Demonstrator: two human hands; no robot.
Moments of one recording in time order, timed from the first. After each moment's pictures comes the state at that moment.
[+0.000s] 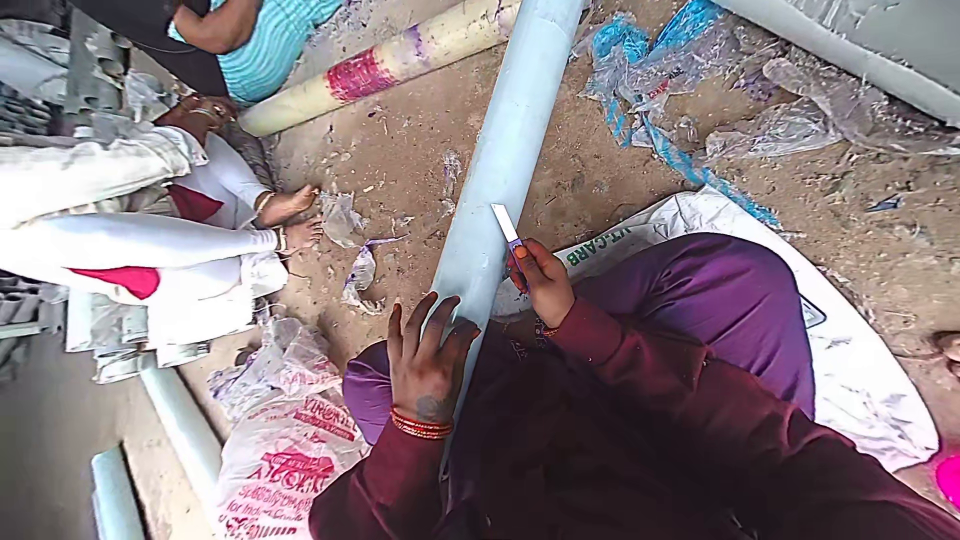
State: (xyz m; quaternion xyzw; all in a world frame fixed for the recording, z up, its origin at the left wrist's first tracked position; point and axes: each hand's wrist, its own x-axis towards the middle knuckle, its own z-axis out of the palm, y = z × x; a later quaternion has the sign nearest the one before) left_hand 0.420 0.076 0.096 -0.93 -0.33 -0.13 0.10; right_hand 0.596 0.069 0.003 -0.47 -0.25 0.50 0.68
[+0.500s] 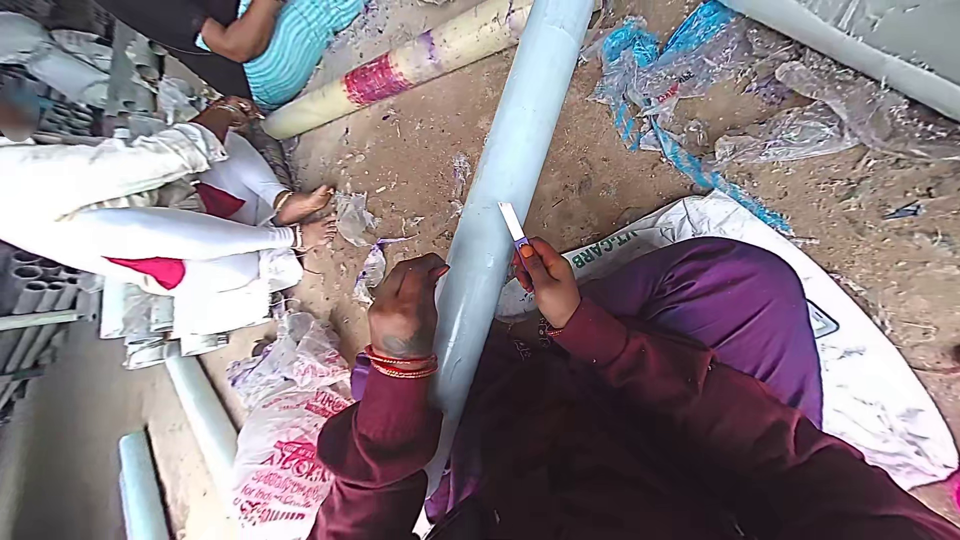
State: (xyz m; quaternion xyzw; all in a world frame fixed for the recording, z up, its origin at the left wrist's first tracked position) left_hand 0.452 0.124 0.119 -0.89 -0.38 -0.24 0.09; right_hand 0.600 0.068 0.005 -0.45 -0.25 0.49 0.70
